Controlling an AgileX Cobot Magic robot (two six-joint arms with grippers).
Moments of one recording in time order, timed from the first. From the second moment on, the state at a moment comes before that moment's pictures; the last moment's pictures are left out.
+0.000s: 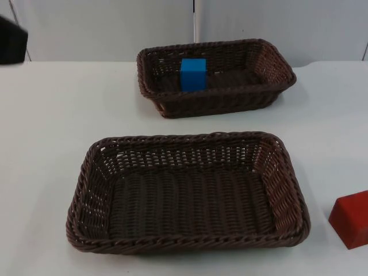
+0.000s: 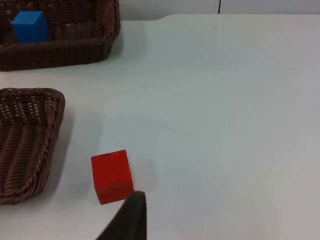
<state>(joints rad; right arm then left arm) 0.12 0.00 -0.52 -0.07 1.08 0.05 -0.39 0.72 -0.67 -0.18 0.64 0.13</state>
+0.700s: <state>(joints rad) 0.12 0.34 -0.60 -0.04 1.08 0.06 -0.39 0.65 -0.64 -0.18 0.61 0.13</state>
